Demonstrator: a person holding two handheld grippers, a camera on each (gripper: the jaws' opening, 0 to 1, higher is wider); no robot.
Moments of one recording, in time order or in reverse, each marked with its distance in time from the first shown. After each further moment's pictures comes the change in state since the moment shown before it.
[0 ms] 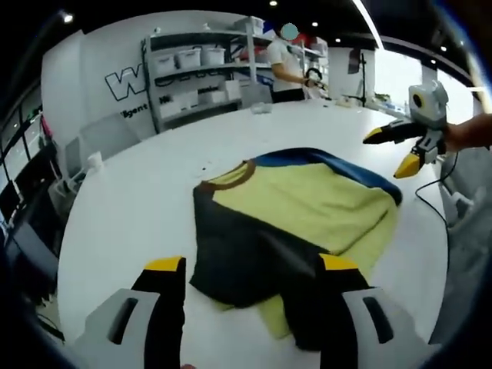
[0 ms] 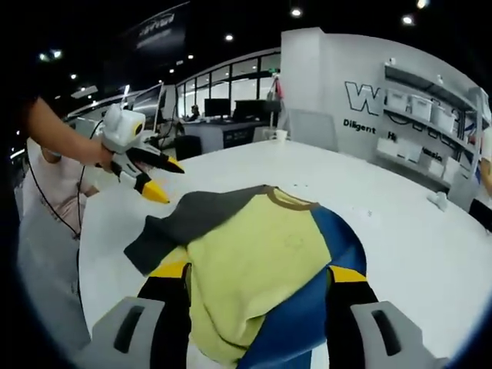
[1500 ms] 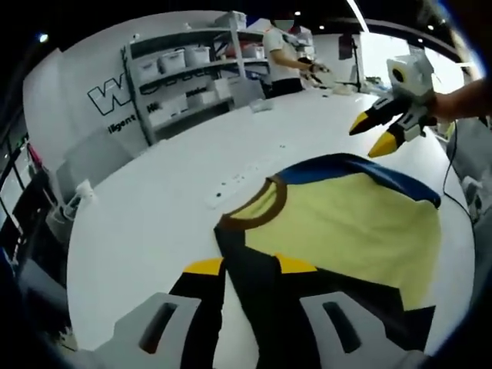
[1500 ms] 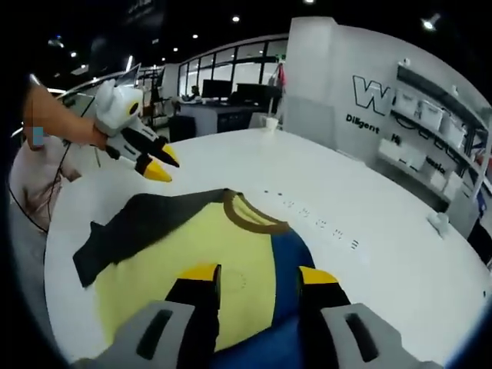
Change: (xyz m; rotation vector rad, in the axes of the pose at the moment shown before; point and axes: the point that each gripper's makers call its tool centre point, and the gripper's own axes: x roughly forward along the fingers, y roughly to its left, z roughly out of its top) left arm 0.082 0.059 0.060 0.136 0.018 -0.015; right arm 0.081 -0.084 0.047 -0.091 0.086 -0.023
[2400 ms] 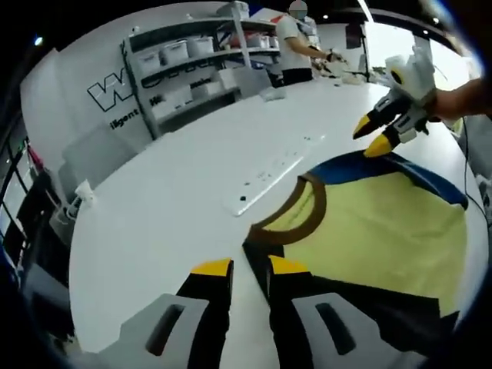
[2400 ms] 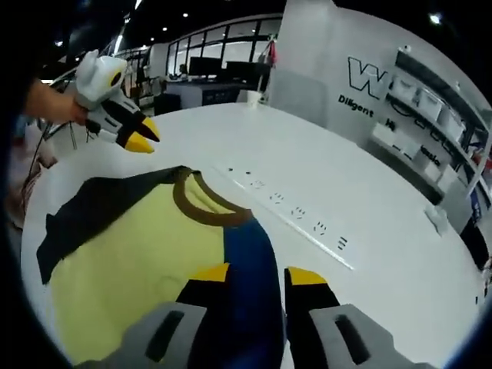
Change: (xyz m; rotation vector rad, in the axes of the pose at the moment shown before) left arm 0.053 0.042 0.013 0.011 0.048 0.030; right arm 0.063 -0.058 -0.011 -0.012 0.106 -0.065
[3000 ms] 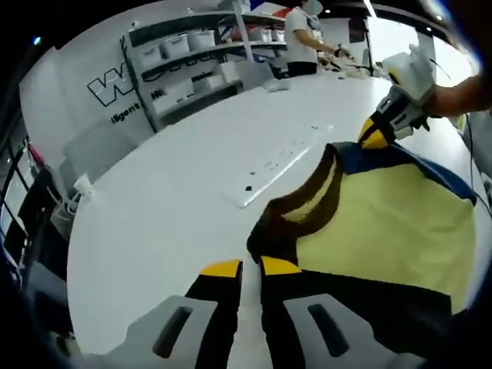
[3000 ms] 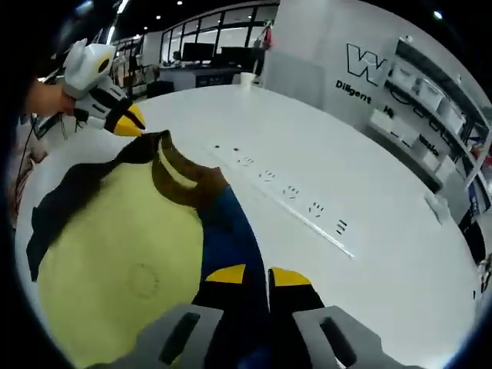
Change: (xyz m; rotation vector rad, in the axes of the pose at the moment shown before) left arm 0.022 0.015 -0.016 -0.013 0.051 0.032; right arm 0.028 -0.017 -0.029 0.017 0.121 -0.028
